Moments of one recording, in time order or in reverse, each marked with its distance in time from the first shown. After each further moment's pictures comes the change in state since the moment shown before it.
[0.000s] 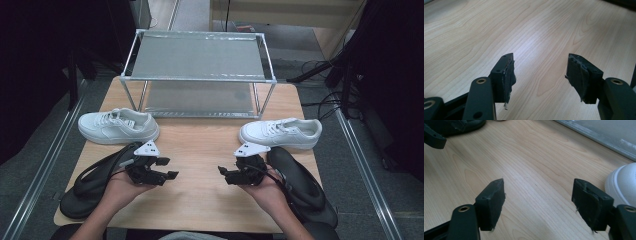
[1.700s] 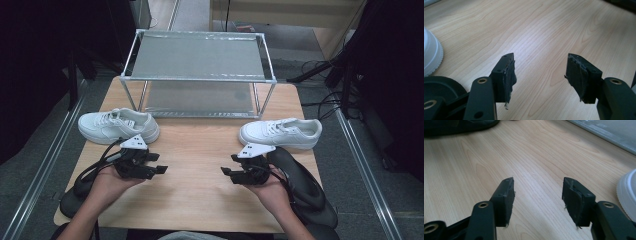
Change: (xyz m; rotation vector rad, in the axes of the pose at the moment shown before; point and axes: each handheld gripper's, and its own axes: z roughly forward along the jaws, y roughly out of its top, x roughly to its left) left arm 0.025 -0.007 -0.024 -0.005 0.009 -0.044; right arm -0.012 -0.008 -0.001 -0.015 0.113 -0.032
